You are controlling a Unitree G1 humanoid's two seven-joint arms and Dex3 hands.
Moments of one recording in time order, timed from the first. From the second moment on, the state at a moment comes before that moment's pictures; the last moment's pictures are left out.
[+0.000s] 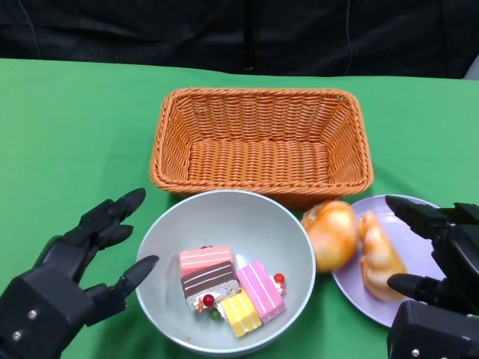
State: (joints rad) left arm 0.18 0.25 0.01 -0.31 0.07 0.10 -0.18; right arm 0.12 -0.35 0.13 -0.33 -0.83 0.13 0.13
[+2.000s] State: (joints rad) left arm 0.22 0.26 -0.01 -0.32 0.13 0.02 -0.19; right arm -0.03 -0.32 0.30 -0.14 -0.99 -0.04 -0.04
